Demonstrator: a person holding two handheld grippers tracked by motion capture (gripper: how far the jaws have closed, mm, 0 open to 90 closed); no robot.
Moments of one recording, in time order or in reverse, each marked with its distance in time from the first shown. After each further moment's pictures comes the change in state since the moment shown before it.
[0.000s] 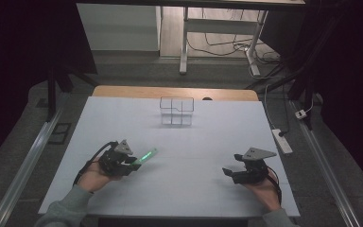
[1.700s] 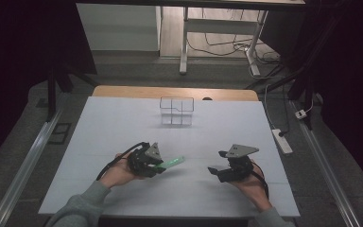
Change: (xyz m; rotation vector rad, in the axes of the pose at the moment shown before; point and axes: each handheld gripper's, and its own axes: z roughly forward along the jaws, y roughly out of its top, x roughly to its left) left arm -0.032 0.054 0.039 0.024 -0.099 0.265; right arm 0.028 0.032 0.026 -0.001 0.074 -0.102
